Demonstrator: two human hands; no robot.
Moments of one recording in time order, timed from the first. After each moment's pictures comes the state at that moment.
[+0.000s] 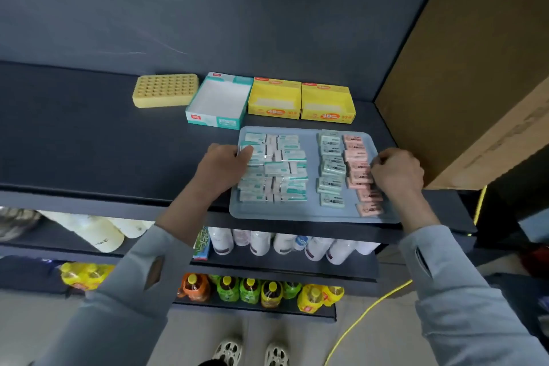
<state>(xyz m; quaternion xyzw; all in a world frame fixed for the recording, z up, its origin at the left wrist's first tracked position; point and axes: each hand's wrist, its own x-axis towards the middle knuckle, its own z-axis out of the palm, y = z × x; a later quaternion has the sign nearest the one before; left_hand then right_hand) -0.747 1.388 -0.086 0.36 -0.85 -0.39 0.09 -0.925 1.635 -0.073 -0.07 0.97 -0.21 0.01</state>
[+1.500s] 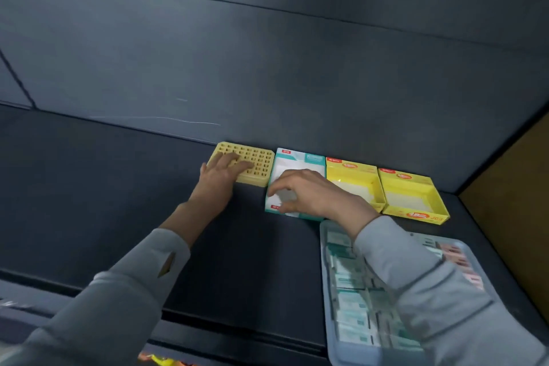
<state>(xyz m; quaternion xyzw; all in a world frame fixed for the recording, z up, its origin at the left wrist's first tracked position) -0.758 1.140 -0.105 0.23 -0.96 -0.09 0.13 -0.890 1.323 -0.034 -0.61 0.78 -0.04 0.12</state>
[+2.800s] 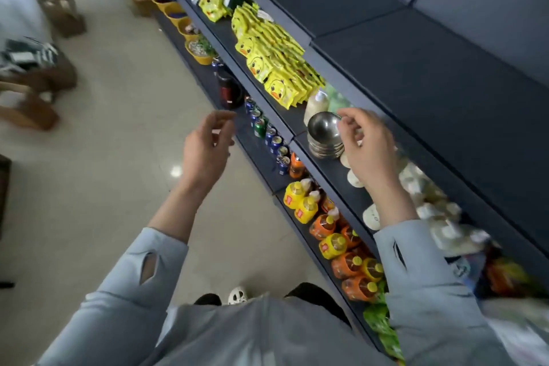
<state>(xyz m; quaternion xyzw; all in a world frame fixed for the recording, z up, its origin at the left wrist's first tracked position) -0.148 1.131 -0.142 0.62 -0.56 -0.29 0.47 -0.419 1.122 -0.131 -0.68 0.61 -0.39 0.13</state>
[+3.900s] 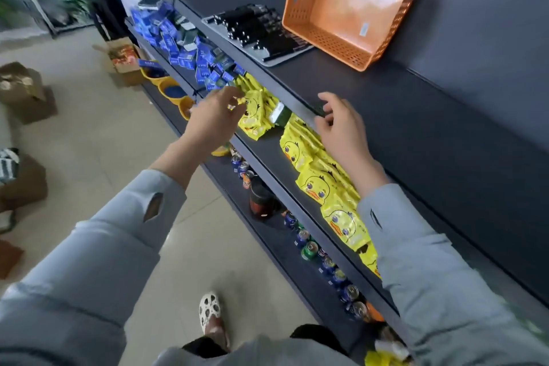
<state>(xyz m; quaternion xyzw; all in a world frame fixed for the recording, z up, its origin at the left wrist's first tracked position) 0.162 0.416 -0.087 0.59 -0.74 -0.17 0.27 -0.079 0.455 -0.095 -0.66 0.67 -0.32 0.10</state>
